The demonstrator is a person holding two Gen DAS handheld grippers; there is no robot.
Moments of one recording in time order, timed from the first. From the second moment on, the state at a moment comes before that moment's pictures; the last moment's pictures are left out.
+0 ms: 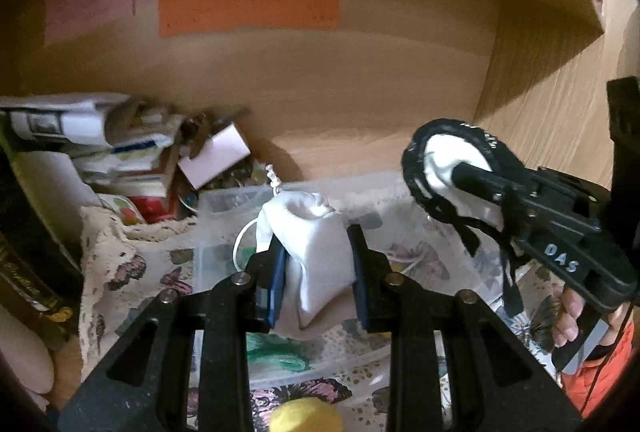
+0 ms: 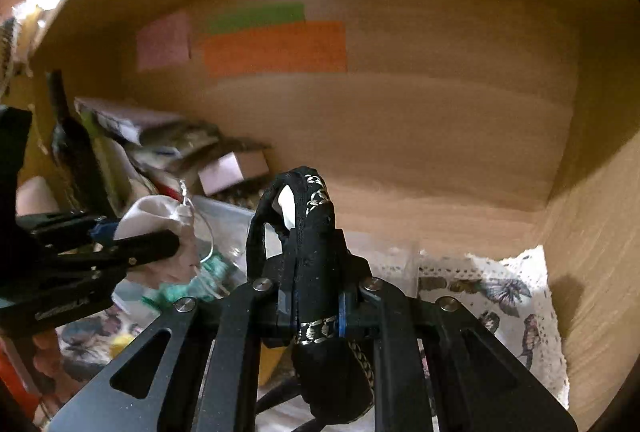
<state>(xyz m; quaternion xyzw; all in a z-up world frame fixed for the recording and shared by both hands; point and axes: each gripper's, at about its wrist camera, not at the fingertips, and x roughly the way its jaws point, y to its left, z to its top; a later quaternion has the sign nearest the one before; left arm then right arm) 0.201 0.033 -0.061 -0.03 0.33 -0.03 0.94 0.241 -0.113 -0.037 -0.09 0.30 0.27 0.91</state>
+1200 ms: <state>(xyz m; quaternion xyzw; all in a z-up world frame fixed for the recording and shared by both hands) 0.145 0.018 -0.038 0.02 0.26 0.00 0.96 0.178 -0.156 0.000 -0.08 0.25 0.27 0.93</state>
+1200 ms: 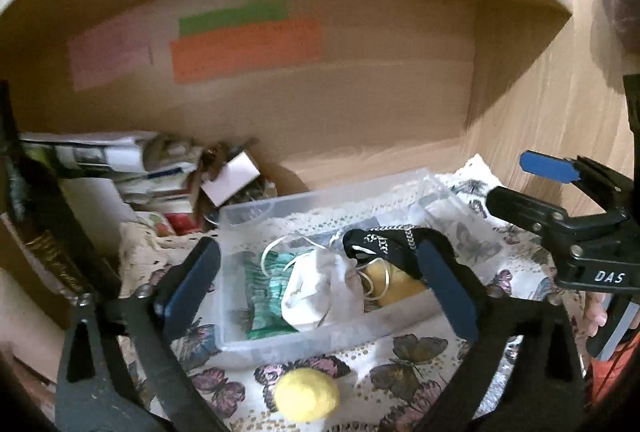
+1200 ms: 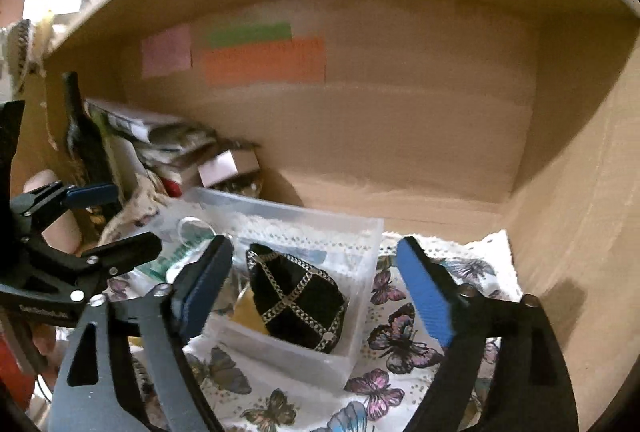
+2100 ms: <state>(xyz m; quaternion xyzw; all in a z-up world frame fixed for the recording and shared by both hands) 0.042 -0.006 -0.104 0.01 0.33 -0.06 0.94 0.086 -0.161 -0.088 -0.09 0.35 0.31 0.88</state>
